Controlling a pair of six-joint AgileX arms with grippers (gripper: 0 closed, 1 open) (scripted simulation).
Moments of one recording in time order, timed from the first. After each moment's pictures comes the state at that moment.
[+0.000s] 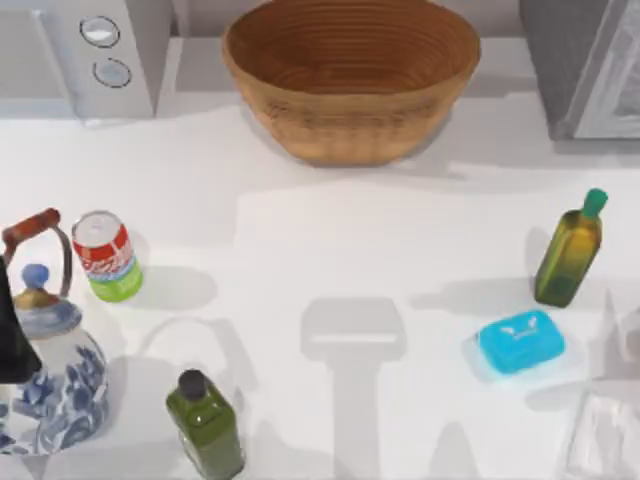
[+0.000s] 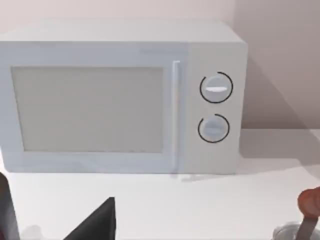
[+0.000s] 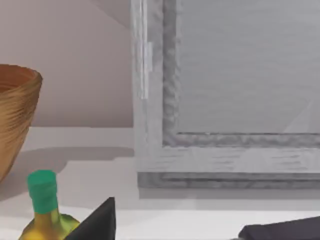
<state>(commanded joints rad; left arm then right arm) 0.00 0.00 0.00 0.00 0.00 0.00 0.00 0.00 0.00 0.00 0.00 0.00</state>
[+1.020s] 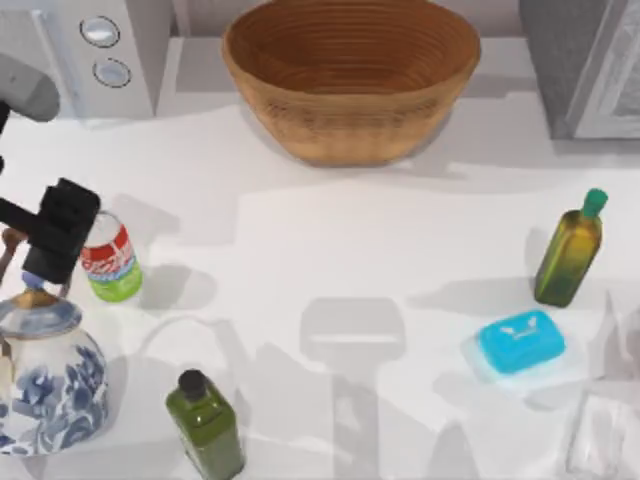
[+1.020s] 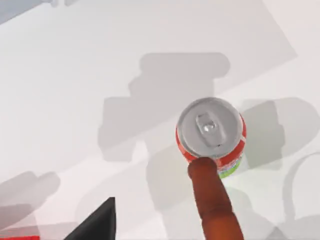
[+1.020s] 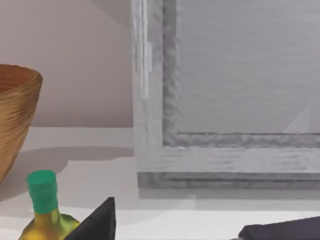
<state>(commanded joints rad) -0.20 1.08 1.00 -0.79 0.02 0.31 0.00 0.00 0.00 0.00 0.00 0.00</state>
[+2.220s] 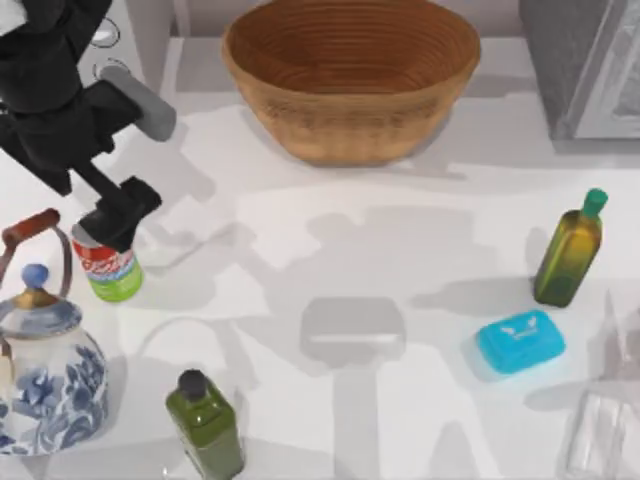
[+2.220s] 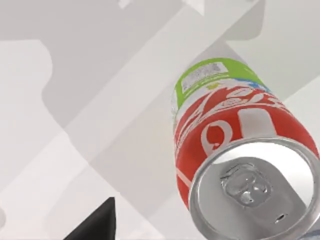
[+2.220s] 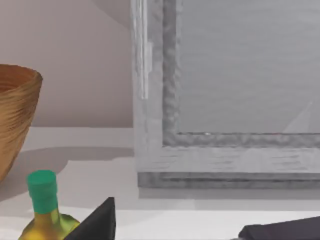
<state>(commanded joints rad) -0.20 1.95 1.59 -1.21 0.00 0.61 0.00 0.00 0.00 0.00 0.00 0.00</state>
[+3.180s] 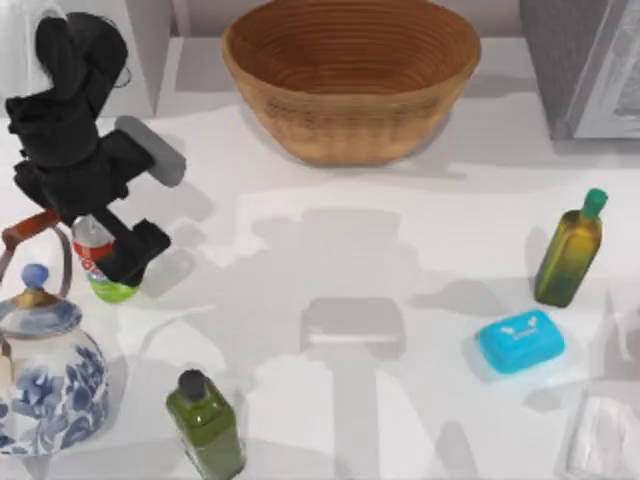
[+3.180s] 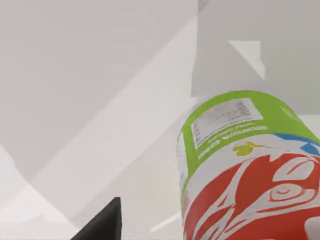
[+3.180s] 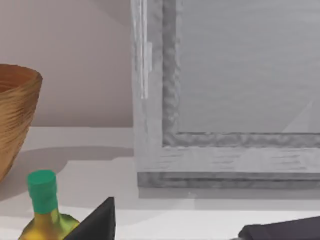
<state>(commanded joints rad) -0.19 2.00 1.44 -1.01 0.00 0.62 0.00 0.00 0.00 0.00 0.00 0.00</state>
